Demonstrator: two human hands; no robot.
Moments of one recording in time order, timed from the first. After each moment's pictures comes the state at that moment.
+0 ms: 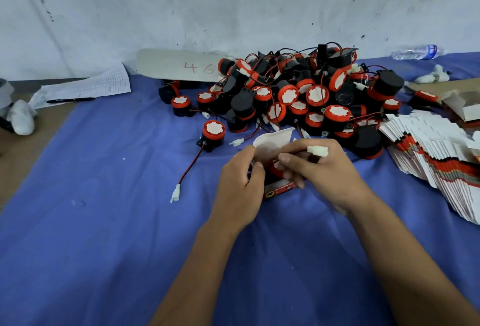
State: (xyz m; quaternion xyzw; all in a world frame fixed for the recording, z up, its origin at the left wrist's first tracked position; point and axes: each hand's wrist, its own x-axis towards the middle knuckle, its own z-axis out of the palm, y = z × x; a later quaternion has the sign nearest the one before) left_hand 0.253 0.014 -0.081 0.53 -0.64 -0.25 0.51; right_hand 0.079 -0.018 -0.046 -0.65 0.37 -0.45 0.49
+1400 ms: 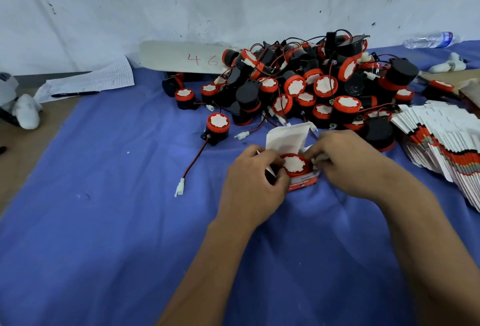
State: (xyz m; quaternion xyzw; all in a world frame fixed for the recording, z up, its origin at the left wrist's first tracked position) left_hand 0.245 0.018 -0.076 0.58 -0.69 -0.12 0.41; right_hand 0.062 -0.022 -0.012 -0.84 0.53 -0.07 0.08
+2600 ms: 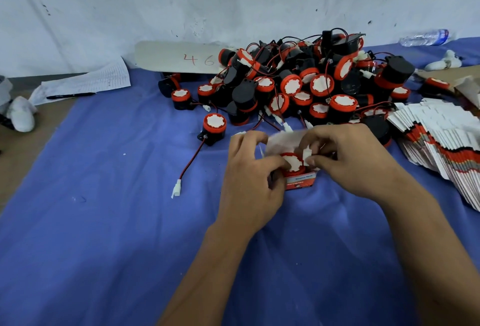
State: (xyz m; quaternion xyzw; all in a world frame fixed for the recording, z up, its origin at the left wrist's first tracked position) left_hand 0.245 0.017 -0.079 0.52 -0.73 0.01 0.43; right_hand 0.053 -0.013 -0.012 -0.81 0.50 -0.25 0.16
